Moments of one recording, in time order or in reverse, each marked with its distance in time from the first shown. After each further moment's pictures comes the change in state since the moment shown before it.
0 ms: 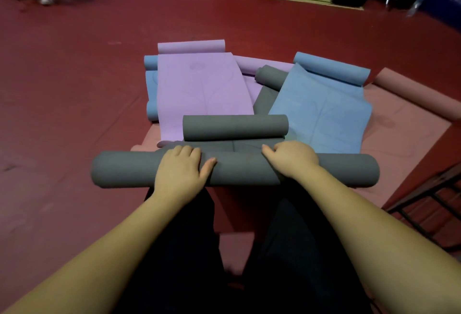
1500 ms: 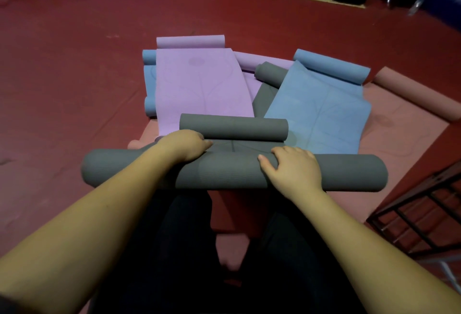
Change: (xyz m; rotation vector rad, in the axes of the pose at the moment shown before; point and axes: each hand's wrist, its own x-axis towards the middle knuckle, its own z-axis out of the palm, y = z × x) left_hand 0.076 -0.002 -0.029 -0.134 -0.662 -0.172; right_hand -0.043 -0.004 0.017 -0.055 0.295 -0.084
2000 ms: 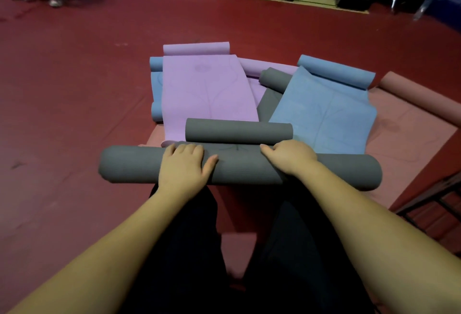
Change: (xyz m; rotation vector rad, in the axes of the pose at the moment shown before) left_hand -0.037 -0.019 0.068 0.152 0.721 0.167; right_hand 0.054 0.002 -0.006 0.083 -0.335 0.062
